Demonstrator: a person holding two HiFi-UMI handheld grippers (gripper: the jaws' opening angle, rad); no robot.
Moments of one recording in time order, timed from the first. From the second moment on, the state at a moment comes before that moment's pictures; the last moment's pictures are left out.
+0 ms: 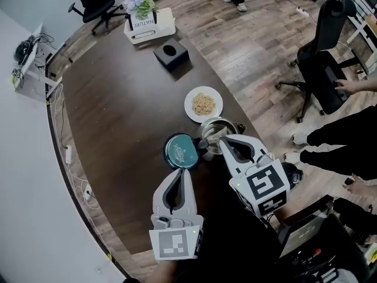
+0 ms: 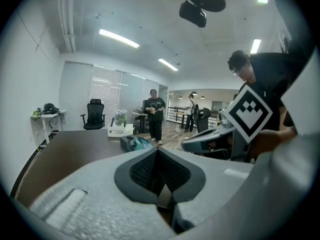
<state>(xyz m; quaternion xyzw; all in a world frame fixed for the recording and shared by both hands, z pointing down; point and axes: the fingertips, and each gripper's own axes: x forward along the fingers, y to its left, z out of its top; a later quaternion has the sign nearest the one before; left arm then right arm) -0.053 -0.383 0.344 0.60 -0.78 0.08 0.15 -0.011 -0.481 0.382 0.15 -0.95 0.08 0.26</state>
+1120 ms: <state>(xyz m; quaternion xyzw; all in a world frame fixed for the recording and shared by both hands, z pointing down) -0.075 -0.371 0.342 0.58 -0.79 0.07 0.16 -0.022 -0.475 0.404 0.14 -0.94 0.08 0.28</state>
